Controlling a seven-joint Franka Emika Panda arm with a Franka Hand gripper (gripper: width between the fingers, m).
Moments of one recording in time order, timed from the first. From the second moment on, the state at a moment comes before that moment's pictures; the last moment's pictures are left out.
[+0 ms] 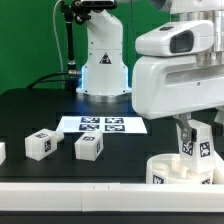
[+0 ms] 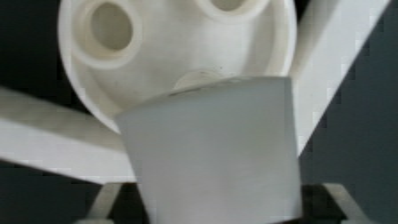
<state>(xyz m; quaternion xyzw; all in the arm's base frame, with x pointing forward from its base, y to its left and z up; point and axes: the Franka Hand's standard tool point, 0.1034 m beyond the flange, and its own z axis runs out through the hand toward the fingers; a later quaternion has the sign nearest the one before) 0.645 0.098 0.086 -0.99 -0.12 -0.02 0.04</state>
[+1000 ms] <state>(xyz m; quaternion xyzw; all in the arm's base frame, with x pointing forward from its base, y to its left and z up) 0.645 0.100 0.085 -0.95 0.29 -0.01 0.07</state>
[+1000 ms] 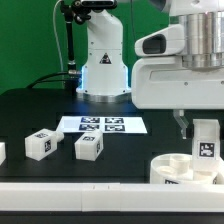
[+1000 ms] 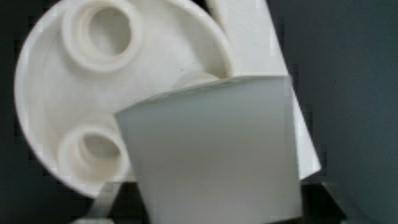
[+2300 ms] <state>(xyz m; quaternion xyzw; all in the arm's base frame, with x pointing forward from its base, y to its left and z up) 0.638 0.108 0.081 -0.73 0.68 0.05 0.11</state>
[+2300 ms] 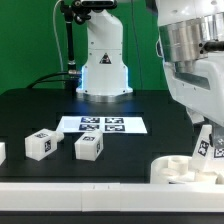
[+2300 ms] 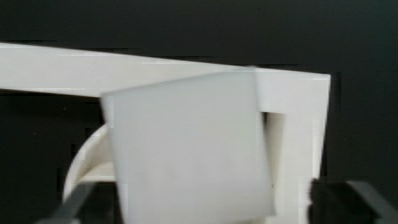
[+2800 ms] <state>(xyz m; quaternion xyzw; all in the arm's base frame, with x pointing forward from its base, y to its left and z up) 0.643 0.115 0.113 -0.80 0.59 0.04 0.12</state>
